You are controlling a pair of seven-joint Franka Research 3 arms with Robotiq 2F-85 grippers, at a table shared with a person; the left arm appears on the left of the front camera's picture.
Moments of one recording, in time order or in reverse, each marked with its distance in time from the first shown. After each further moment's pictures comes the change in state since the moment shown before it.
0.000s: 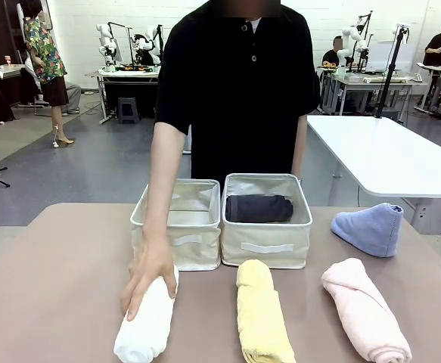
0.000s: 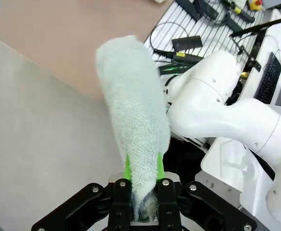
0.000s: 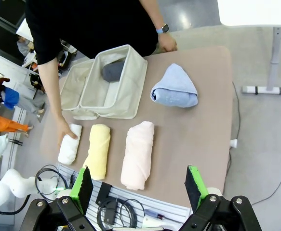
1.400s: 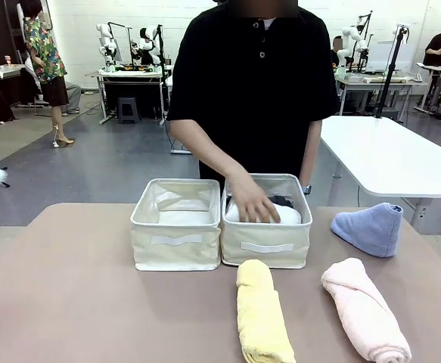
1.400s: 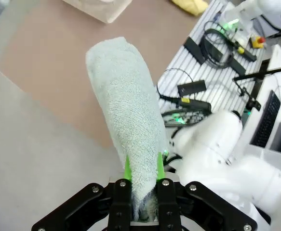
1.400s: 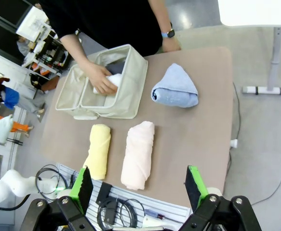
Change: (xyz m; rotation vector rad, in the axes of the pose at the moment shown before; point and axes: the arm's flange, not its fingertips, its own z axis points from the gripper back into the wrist) left arm 0.124 0.029 -0.017 0.013 -0.111 0.013; right arm 0.000 0.001 0.000 0.001 0.000 0.002
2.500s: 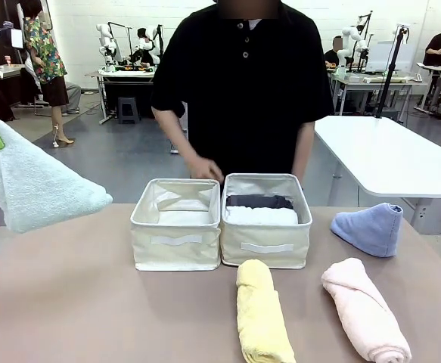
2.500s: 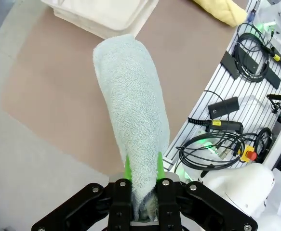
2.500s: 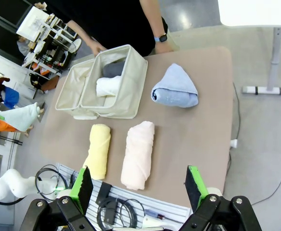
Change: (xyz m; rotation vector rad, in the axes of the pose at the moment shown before) left arm 0.140 0.012 -0.127 0.108 0.112 -0.071; right arm 0.000 0.001 0.000 -0.001 0.001 0.001
